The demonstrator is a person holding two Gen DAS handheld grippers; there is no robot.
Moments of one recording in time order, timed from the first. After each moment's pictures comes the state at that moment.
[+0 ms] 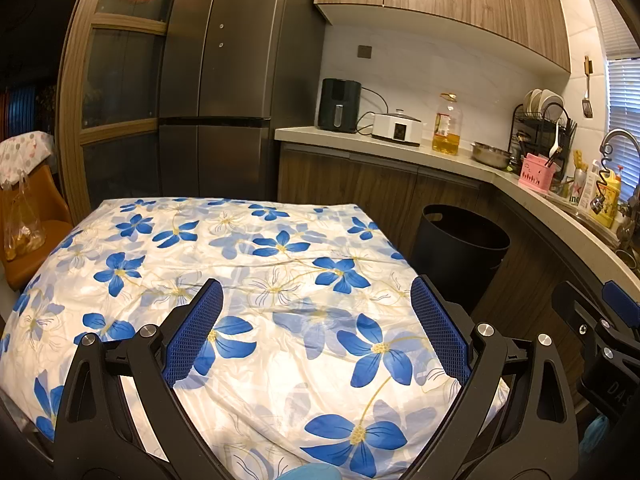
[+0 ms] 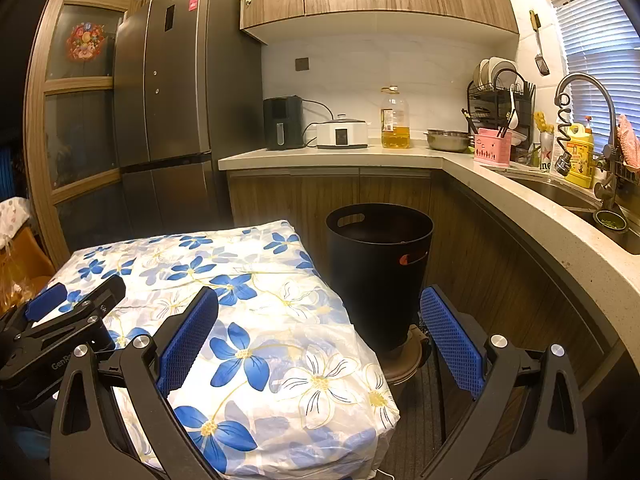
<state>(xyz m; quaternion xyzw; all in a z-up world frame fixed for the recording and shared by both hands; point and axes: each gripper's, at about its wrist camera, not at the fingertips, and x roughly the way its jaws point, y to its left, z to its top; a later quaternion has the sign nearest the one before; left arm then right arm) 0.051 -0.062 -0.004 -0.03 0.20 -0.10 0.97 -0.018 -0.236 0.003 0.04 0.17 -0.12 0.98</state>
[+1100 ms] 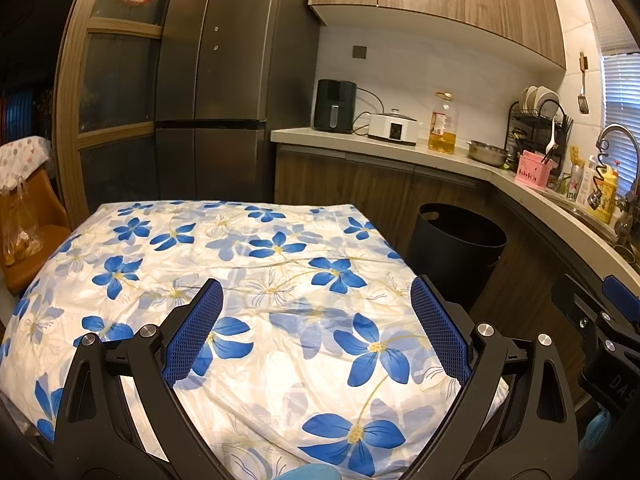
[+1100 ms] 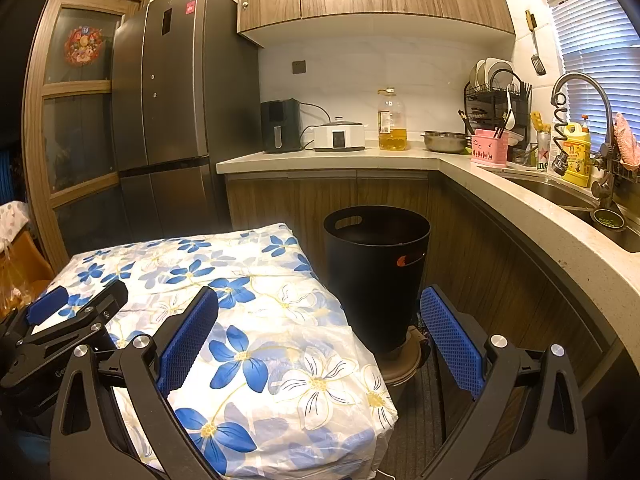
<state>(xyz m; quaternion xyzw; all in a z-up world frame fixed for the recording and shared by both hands) 0.051 -0.068 0.000 -0.03 0.20 -0.10 0.97 -0.022 -0.234 0.007 0.04 0.17 -0.13 0.98</state>
